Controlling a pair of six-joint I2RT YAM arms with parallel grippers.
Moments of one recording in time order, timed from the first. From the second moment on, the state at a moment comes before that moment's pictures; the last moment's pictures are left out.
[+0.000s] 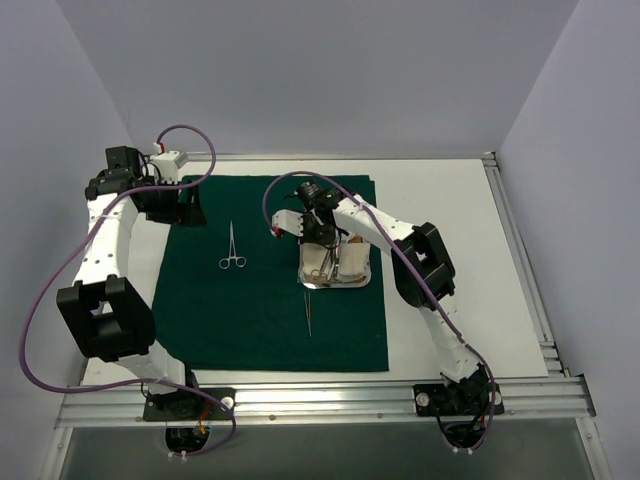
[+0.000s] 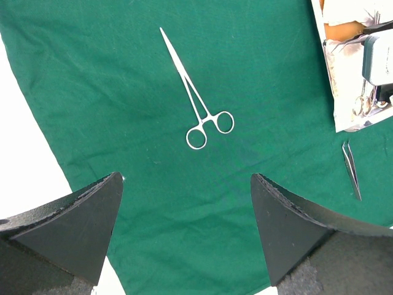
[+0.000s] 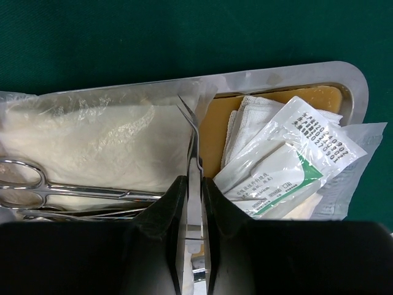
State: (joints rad) left arm 0.19 1.64 1.56 -0.94 0.49 0.29; right arm 0.68 2.27 1.89 -0.82 -0.07 -0.91
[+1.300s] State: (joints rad) left arm 0.18 1.64 1.74 -1.22 0.85 0.57; right arm 0.74 1.76 1.61 -0.08 -0.16 -0.23
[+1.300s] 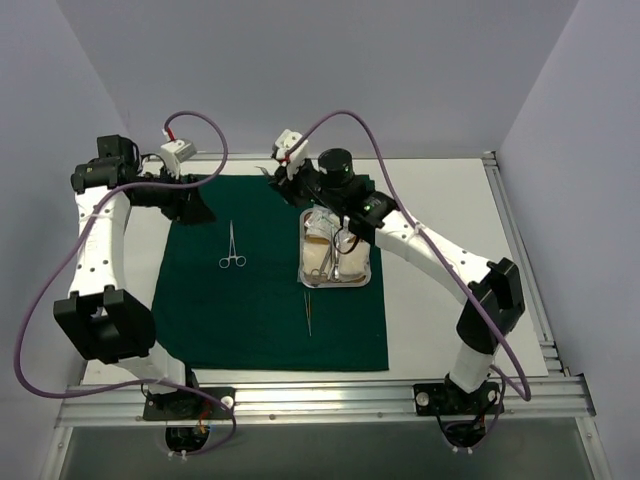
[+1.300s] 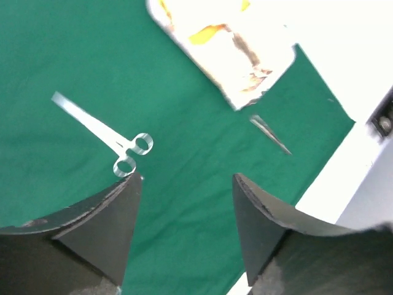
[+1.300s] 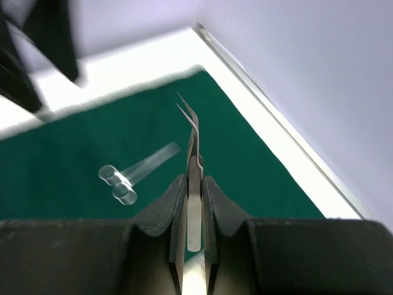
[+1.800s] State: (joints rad) left arm 0.04 1.44 1.72 -1.10 1.15 0.56; right arm 0.85 1.70 1.50 0.42 -0.38 0.15
